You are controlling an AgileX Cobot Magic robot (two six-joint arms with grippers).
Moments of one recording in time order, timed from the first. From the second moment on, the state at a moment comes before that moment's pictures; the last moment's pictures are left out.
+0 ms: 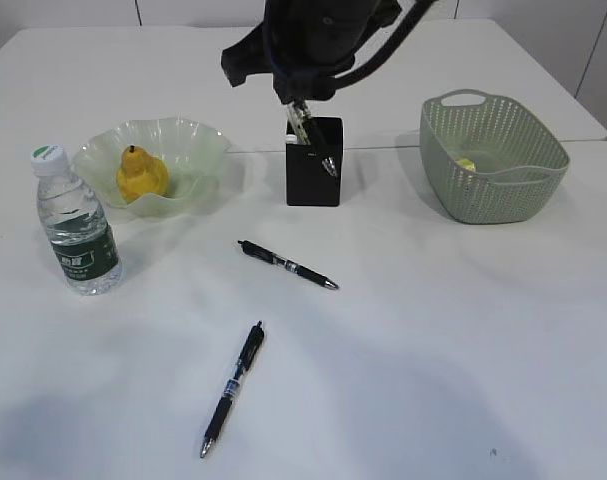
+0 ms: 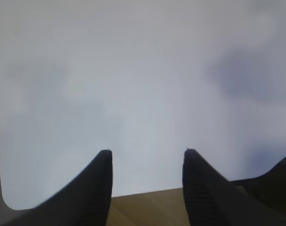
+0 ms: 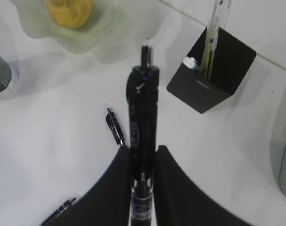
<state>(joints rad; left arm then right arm) -0.12 0.72 -0.80 0.21 1.25 -0.04 0.61 1.96 -1.92 -0.18 1.00 0.12</state>
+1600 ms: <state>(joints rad) -0.12 0.72 -0.80 0.21 1.19 -0.04 0.38 1.96 -1.34 -0.22 -0.46 0.16</state>
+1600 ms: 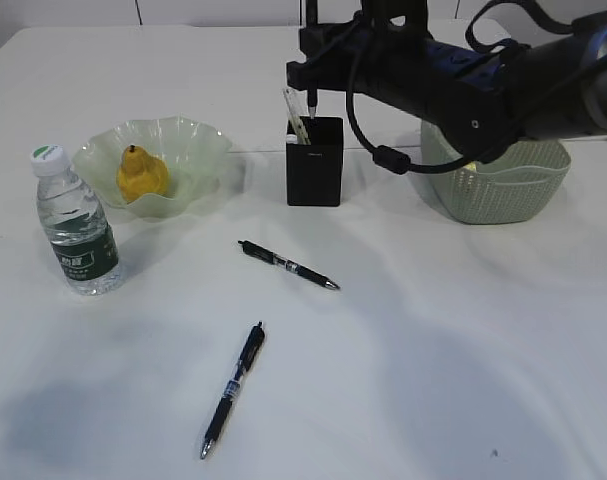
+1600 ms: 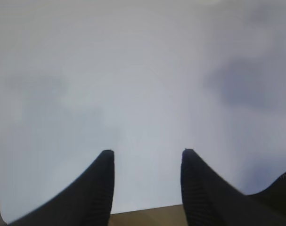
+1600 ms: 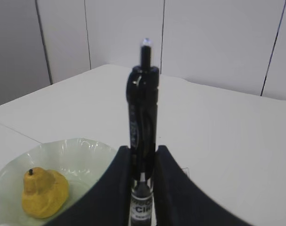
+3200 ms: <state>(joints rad) -0.12 0.72 -0.80 0.20 1.20 -0.04 0.32 2.27 -1.57 -0.08 -0.50 -0.04</state>
